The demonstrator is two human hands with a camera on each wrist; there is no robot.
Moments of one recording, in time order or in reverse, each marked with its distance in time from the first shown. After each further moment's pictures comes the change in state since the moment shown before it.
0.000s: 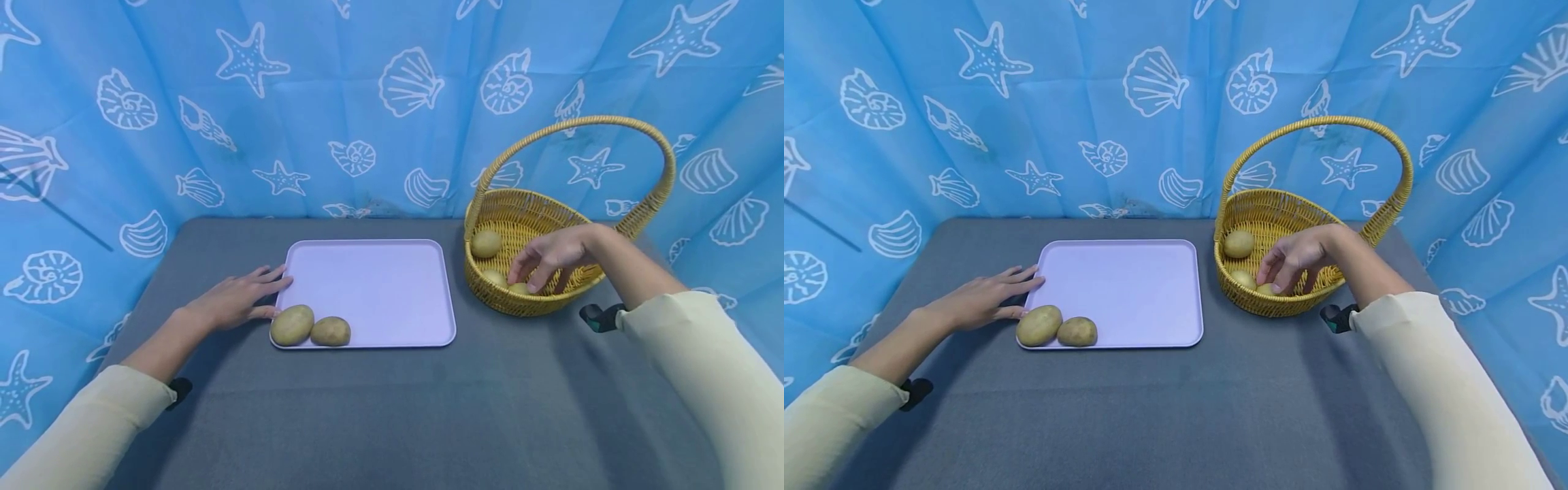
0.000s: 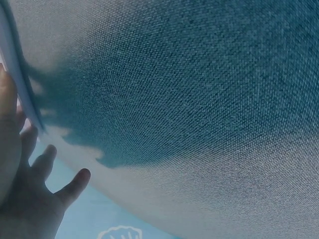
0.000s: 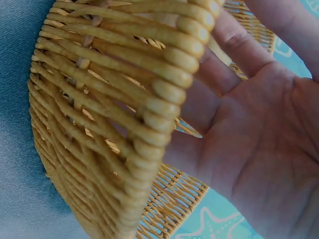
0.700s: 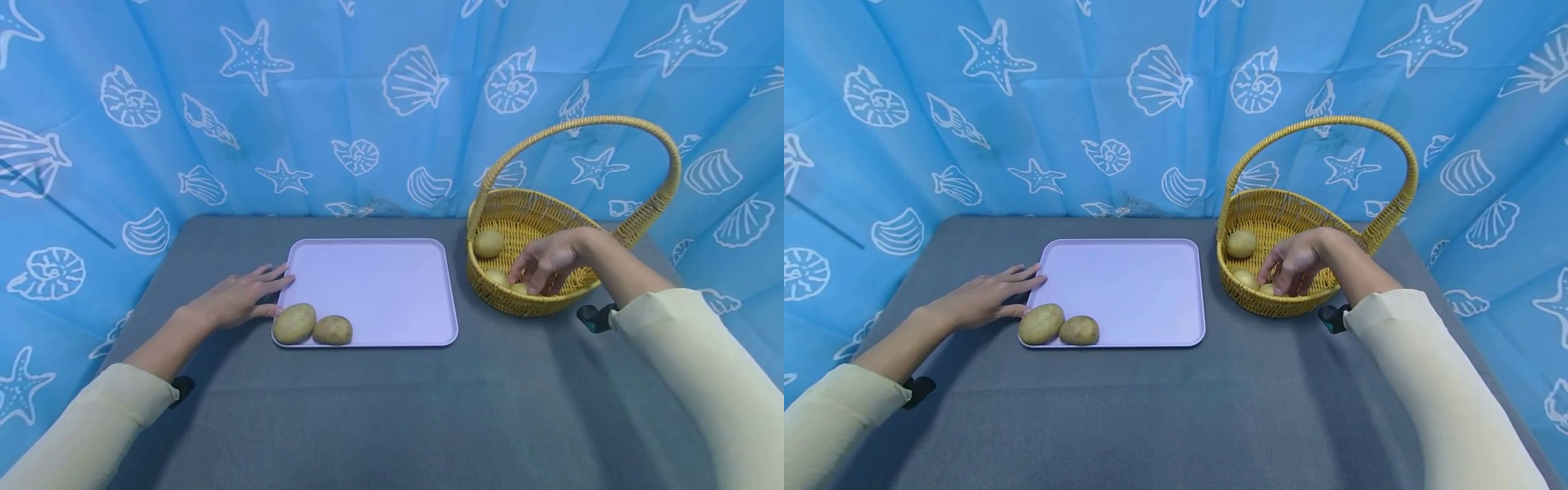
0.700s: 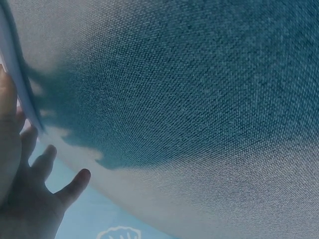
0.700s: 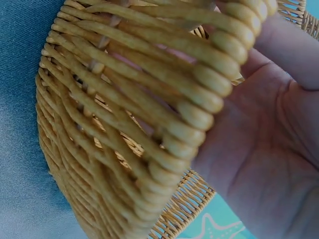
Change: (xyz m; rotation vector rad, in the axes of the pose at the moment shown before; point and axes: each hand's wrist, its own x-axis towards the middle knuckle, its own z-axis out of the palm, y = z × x) left_hand -0.001 -0.002 0.001 -0.022 0.001 0.001; right_hand 0.013 0.000 0.000 0.039 -0.028 0.043
